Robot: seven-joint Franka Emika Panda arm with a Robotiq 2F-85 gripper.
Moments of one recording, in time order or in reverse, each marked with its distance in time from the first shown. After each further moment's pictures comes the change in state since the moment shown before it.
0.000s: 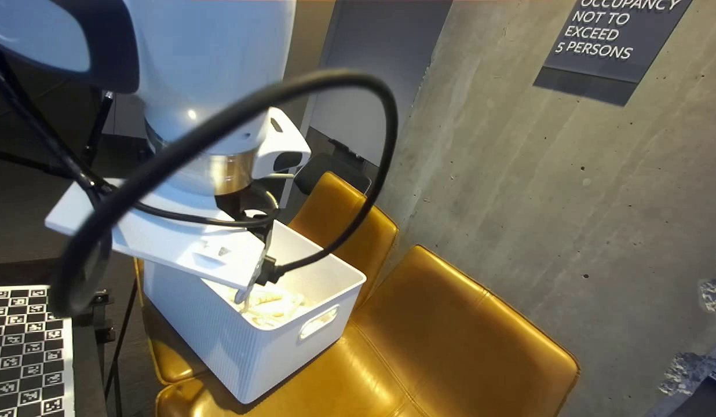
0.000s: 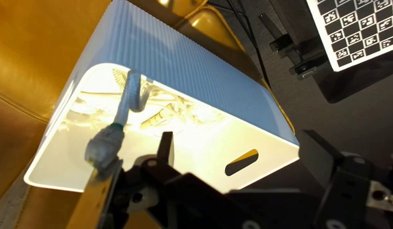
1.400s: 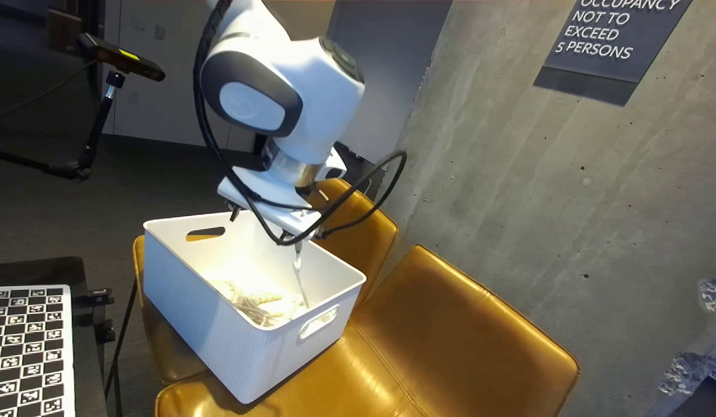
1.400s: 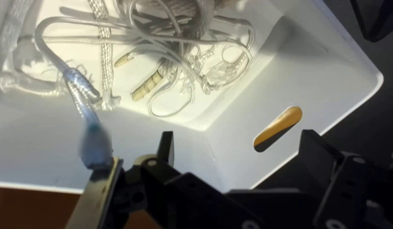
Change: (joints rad) arm 0.180 0.457 0.123 0.404 0.058 0.014 0.314
